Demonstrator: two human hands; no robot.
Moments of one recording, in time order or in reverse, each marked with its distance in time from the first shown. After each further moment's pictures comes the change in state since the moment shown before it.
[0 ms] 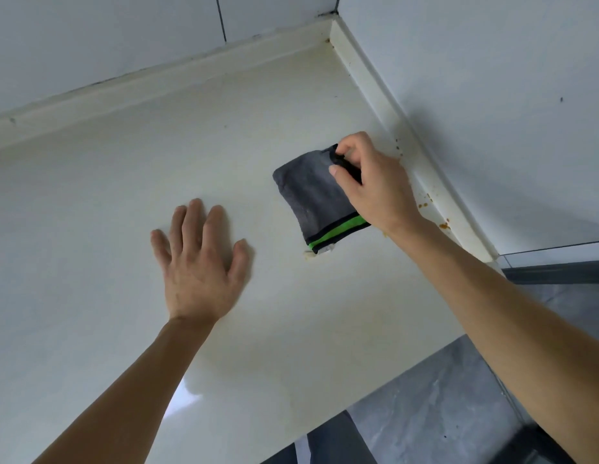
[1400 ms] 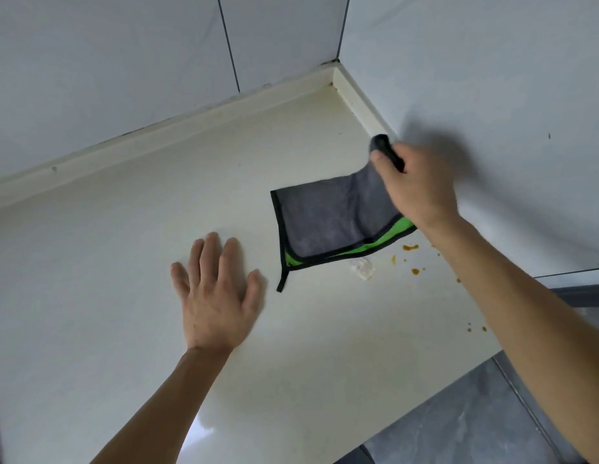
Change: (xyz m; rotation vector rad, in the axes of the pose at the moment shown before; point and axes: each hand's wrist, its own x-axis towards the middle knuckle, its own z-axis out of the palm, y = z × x) left_hand -0.001 0.001 -0.001 0.005 -0.015 -0.005; right_hand 0.034 -0.001 -0.052 -0.044 0.123 0.223
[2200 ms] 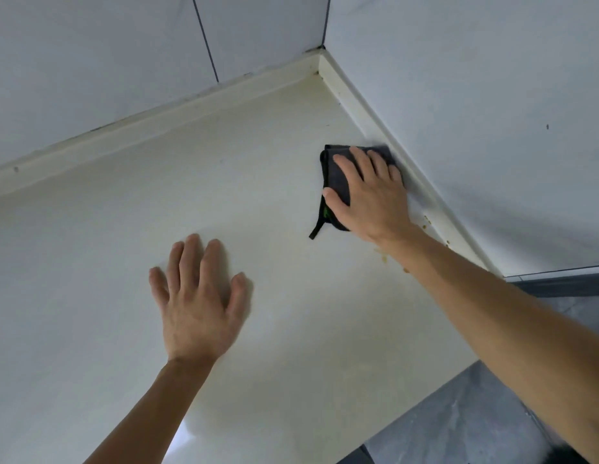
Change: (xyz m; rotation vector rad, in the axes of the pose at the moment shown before) left_hand 0.001 0.004 -0.008 -0.017 -0.003 0.001; right_hand -0.006 0.031 0.073 -0.484 -0.147 -0.191
